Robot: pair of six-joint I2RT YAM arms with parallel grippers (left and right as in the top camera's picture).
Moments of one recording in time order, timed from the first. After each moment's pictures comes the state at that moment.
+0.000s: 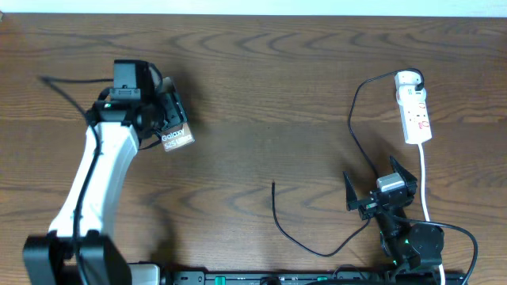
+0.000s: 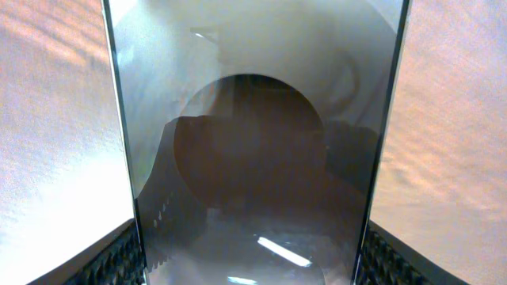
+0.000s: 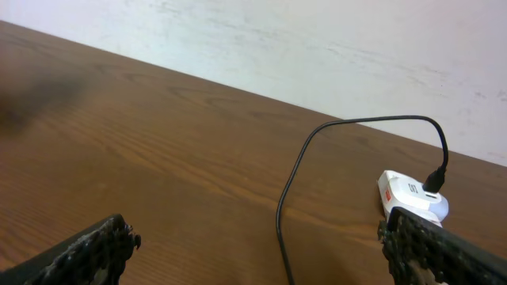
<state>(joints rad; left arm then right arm) -0.01 1.52 1.18 -0.75 0.15 -0.43 0.07 0.01 0.04 -0.14 -0.21 -0.19</state>
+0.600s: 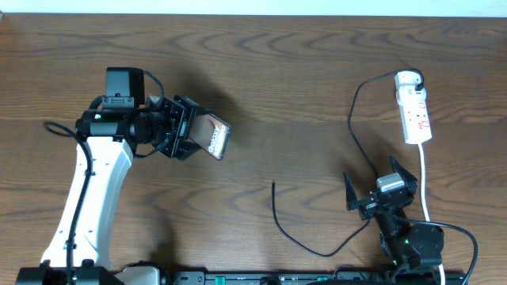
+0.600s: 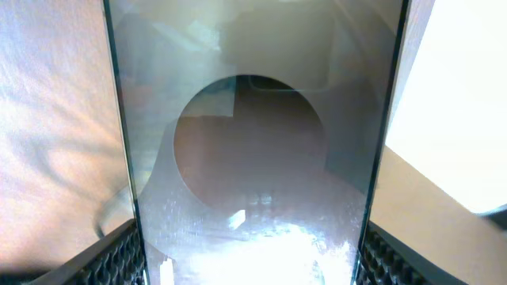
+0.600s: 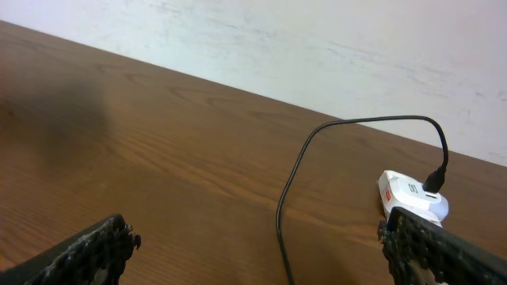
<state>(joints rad) 0.00 1.42 1.18 -0.90 0.70 -1.22 0.07 0.01 0.04 -0.14 -0.21 -0.19</state>
